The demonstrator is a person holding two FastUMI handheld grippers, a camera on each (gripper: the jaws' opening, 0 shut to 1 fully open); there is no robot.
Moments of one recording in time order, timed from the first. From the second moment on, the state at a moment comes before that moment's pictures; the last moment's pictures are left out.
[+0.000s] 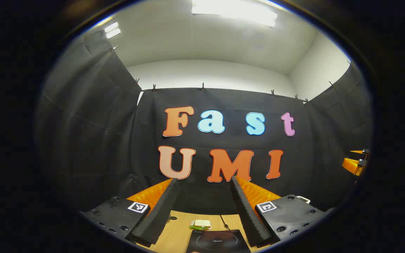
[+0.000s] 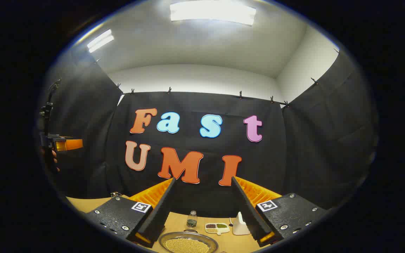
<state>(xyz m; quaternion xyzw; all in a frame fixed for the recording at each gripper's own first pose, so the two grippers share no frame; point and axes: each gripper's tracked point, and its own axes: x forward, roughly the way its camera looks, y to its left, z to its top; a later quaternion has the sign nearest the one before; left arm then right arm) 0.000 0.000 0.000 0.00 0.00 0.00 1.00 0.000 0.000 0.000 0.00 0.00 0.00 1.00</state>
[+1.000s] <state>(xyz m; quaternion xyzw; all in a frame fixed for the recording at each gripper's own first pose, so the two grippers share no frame) 0.001 0.000 0.019 -0.02 -0.05 0.00 1.00 0.006 0.010 -0.015 0.00 0.01 0.02 1.00</state>
